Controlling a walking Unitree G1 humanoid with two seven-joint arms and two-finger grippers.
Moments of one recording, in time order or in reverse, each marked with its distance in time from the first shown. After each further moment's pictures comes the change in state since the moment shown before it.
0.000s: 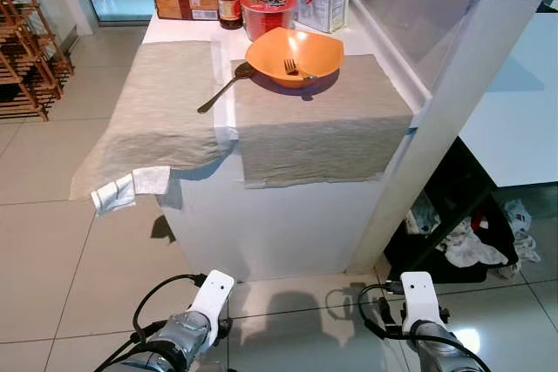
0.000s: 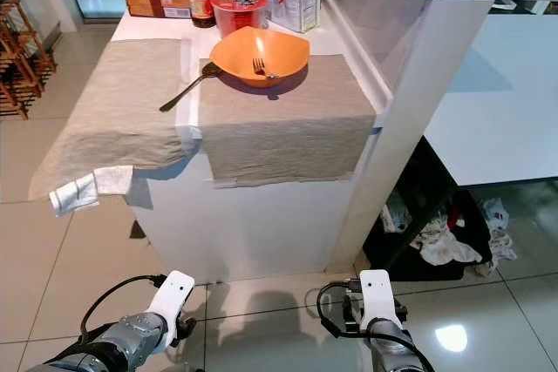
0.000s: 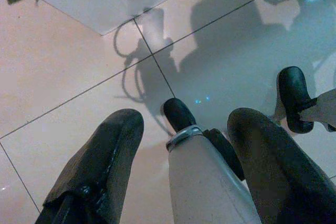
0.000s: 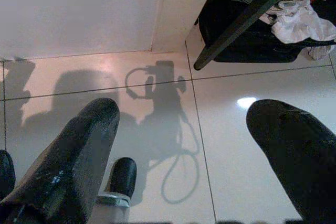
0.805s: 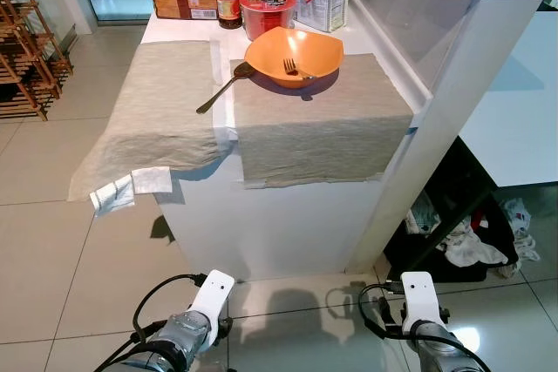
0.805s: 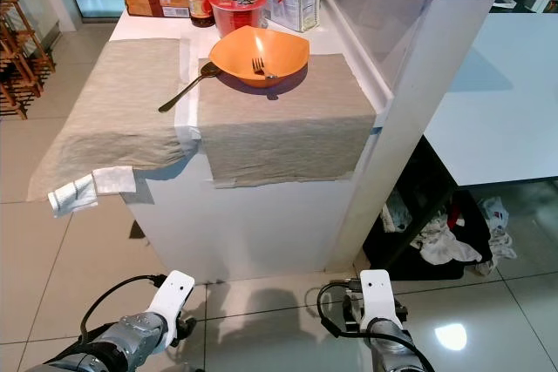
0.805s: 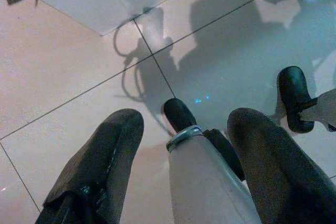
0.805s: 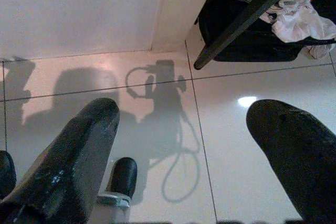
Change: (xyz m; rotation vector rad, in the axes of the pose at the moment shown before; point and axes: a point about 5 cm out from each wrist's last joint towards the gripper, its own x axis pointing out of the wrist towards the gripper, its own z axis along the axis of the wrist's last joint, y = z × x) left arm 0.000 0.000 0.000 0.002 -0.001 0.000; right arm 0.000 0.000 0.000 0.000 0.000 0.001
